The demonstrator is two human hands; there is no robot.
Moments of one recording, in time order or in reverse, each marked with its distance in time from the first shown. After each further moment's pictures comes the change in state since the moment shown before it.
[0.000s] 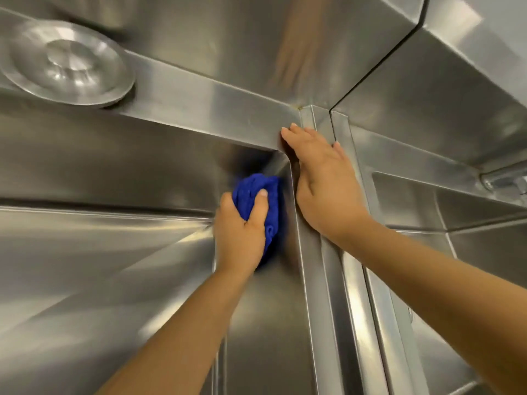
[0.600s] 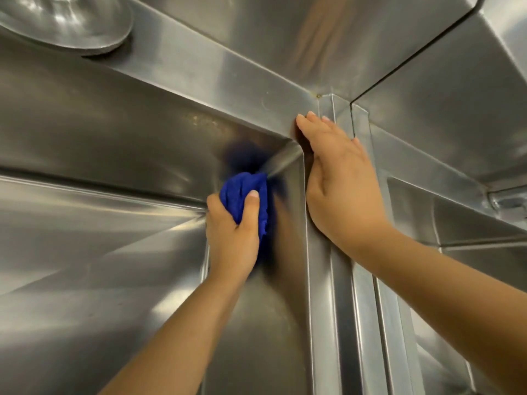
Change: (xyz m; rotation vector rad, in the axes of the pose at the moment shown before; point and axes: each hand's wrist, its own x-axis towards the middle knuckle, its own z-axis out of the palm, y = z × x) left_hand 0.009 -0.036 0.008 -0.096 0.072 -0.037; right_hand 0.000 -0.002 0.001 -0.031 0.014 0.007
